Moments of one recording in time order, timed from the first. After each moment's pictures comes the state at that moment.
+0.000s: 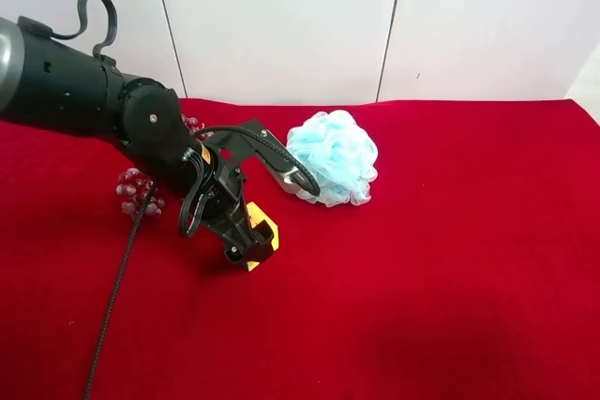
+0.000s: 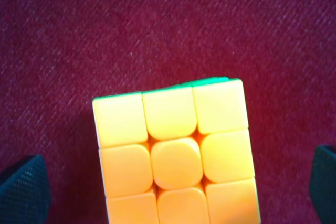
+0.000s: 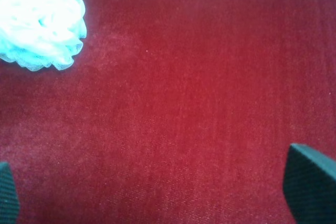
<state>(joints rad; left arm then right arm) -0.65 1.81 -0.95 -0.22 0.36 0.46 0.23 0.00 -0.49 -0.05 1.06 0.08</state>
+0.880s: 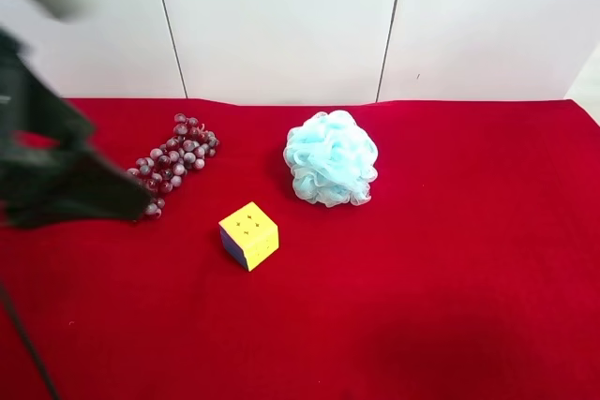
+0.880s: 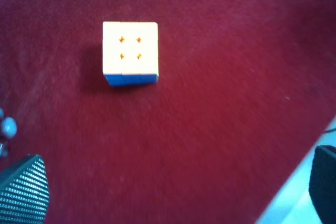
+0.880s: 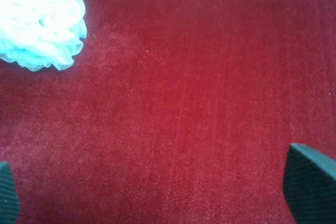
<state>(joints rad) -0.65 0.97 -0.95 -0.19 0.98 0.22 0.23 0.00 -0.49 -0.05 1.06 0.08</state>
